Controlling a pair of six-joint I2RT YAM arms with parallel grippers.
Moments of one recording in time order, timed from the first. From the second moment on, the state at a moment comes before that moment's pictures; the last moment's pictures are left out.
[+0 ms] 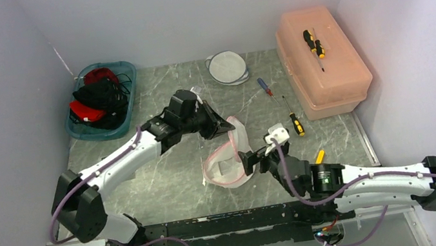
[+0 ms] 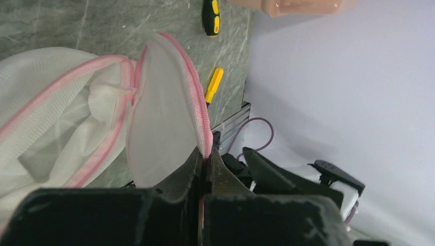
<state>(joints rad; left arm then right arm) -0.74 1.49 1.16 -0.25 0.32 -1.24 1.35 0.70 0.48 -0.03 0.92 0.23</state>
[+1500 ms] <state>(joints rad) -0.70 1.41 0.77 -0.25 0.26 -0.70 0.83 0.91 0.37 0.01 0.08 0.64</state>
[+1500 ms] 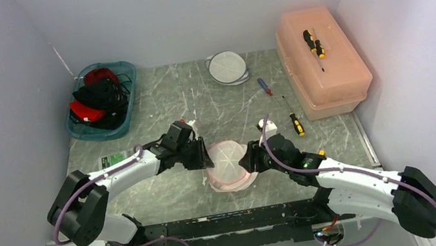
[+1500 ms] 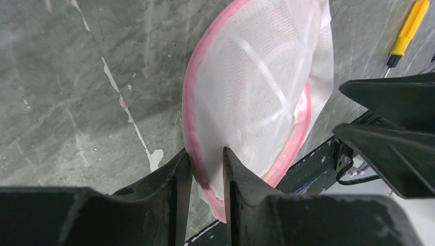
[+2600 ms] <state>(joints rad) -0.85 1.18 0.78 -0.20 0.18 -0.72 0.83 0.88 0.44 0.01 0.02 0.66</state>
